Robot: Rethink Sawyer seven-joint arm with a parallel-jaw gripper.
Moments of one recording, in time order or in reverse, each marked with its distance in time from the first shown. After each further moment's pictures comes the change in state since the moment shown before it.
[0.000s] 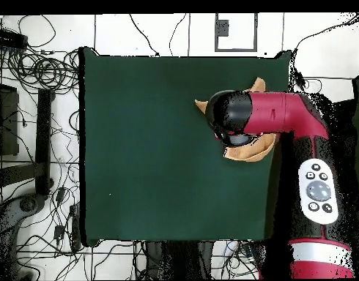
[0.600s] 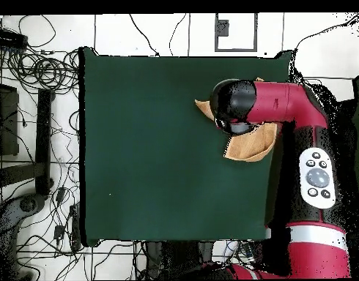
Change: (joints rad) arm 0.000 0.086 0.000 -0.128 0.048 0.021 0.000
